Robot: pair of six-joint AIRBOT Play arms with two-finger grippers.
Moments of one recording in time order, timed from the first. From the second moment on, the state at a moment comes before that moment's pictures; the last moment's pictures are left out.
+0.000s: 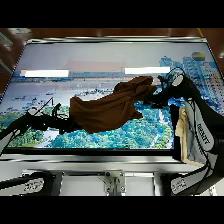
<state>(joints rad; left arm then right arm) 0.03 -1.37 0.67 0.62 -1.03 -1.29 0.00 -1.75 1.38 -1.09 1.20 1.41</state>
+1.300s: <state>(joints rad) 0.03 -1.25 0.94 0.61 -1.10 -1.25 0.14 -1.67 1.39 -1.11 1.13 1.34</state>
